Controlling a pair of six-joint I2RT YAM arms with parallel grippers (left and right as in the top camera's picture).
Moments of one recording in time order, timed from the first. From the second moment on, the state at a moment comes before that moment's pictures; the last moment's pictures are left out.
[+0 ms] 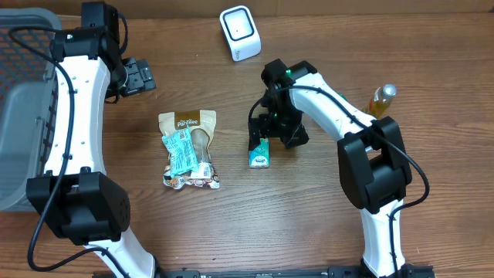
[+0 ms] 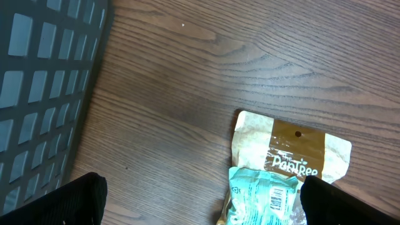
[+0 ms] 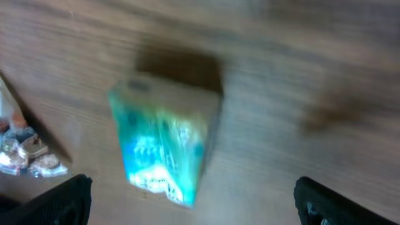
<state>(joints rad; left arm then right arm) 0.07 1.92 1.91 -1.30 -0.13 -0.29 0.46 2.21 1.77 -1.27 -0.33 0.28</state>
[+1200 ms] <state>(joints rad) 0.07 1.92 1.91 -1.30 -0.13 -0.29 0.43 2.08 1.50 -0.98 -0.34 0.35</state>
